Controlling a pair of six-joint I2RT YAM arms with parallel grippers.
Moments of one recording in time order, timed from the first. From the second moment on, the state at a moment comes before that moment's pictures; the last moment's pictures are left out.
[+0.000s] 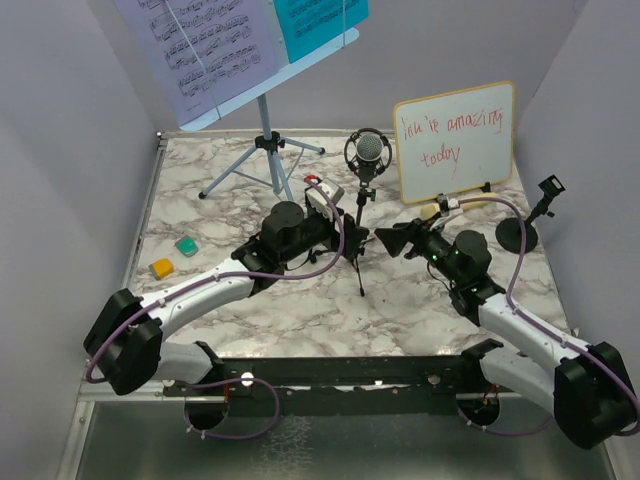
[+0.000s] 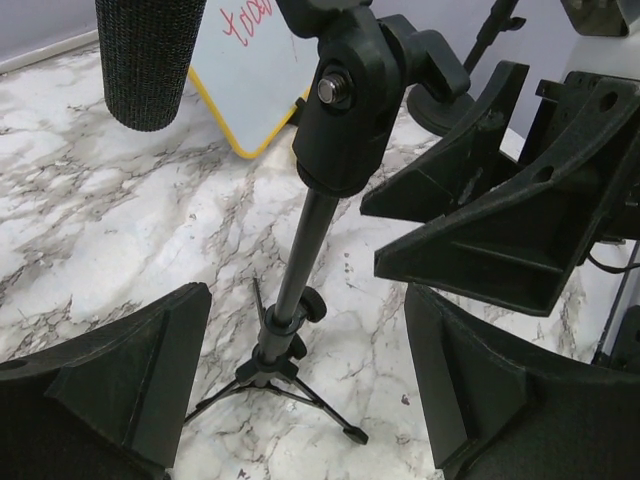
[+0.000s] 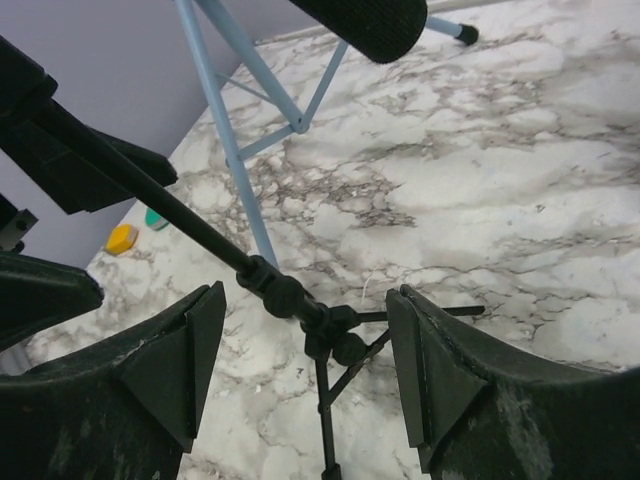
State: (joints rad) left arm -0.79 1.29 0.84 0.34 0.12 -0.19; right arm 0.43 0.99 0.38 0.58 -0.21 0.47
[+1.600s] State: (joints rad) left arm -0.82 1.49 0.84 0.55 0.30 -0.02; right arm 0.33 1.26 0.33 0.89 -0.71 0.47
